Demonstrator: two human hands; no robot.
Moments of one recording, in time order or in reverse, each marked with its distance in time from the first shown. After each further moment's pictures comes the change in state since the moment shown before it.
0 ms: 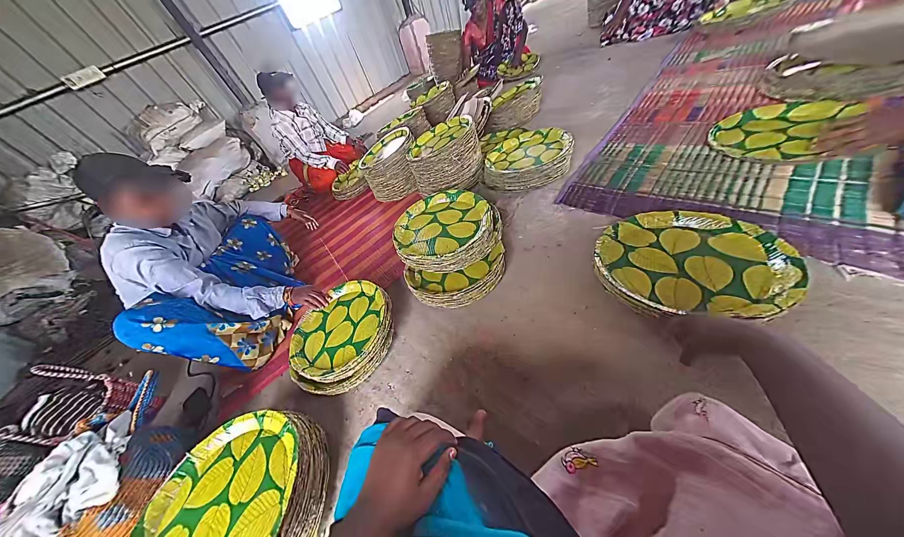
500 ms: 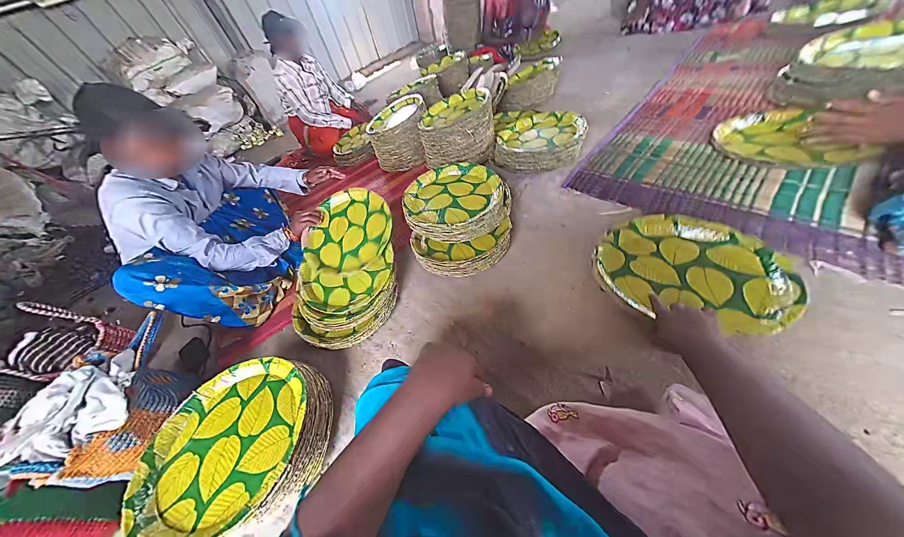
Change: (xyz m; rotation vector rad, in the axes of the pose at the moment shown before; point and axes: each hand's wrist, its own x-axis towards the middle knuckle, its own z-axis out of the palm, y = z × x) left_hand 0.098 0.051 -0.051 0.063 -0.966 -0.344; right_hand 0.044 0.020 0.071 -0.287 0.286 0.268
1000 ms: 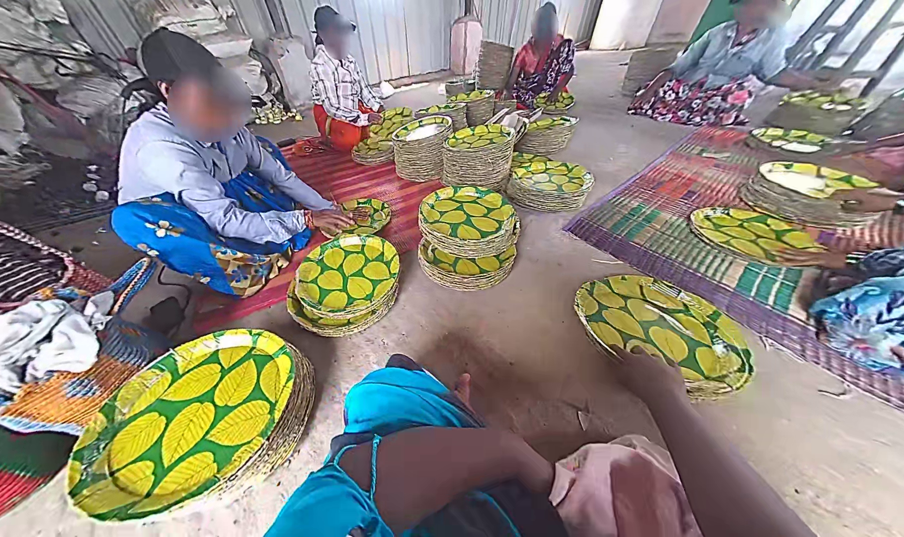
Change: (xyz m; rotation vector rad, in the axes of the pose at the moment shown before) left_hand 0.017 0.086 0.069 0.159 -0.372 0.511; right_hand -0.022 -0.022 0.008 0.021 0.167 -0.035
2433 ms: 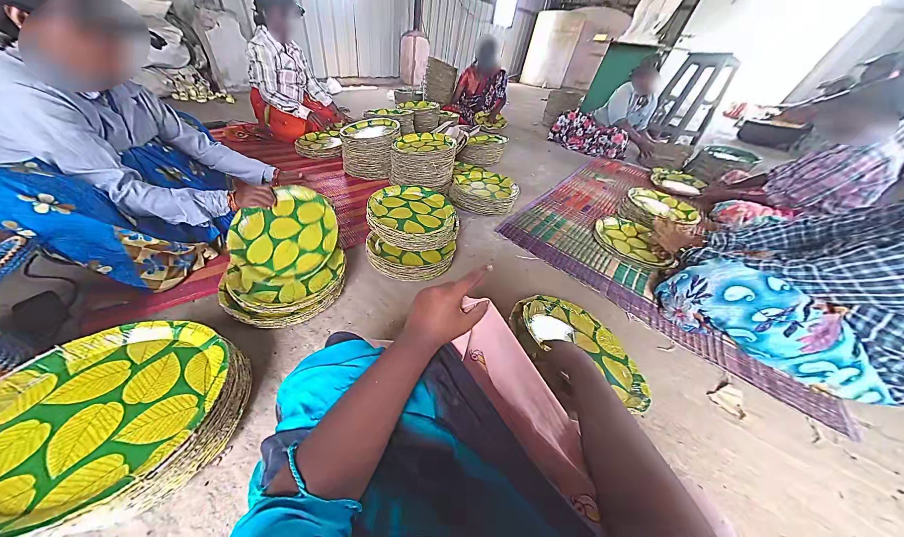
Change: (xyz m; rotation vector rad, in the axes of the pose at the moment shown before) left_hand -0.058 -0.044 -0.040 -0.196 1.637 -0.001; right_hand -0.110 -0.007 -0.047 0.103 0.099 -0.204
